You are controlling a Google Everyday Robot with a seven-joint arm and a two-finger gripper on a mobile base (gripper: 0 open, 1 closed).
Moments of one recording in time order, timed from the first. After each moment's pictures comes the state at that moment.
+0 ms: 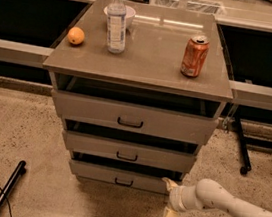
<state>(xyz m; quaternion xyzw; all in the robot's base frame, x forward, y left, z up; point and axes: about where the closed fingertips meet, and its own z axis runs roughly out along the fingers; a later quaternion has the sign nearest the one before) 0.492 -0.162 0.325 -0.65 0.69 0.16 0.28</state>
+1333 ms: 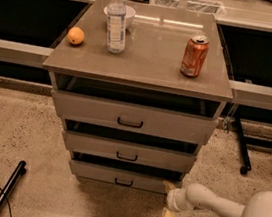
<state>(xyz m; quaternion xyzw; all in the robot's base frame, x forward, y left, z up) 0.531 -0.186 0.219 -0.66 0.70 0.10 0.25</state>
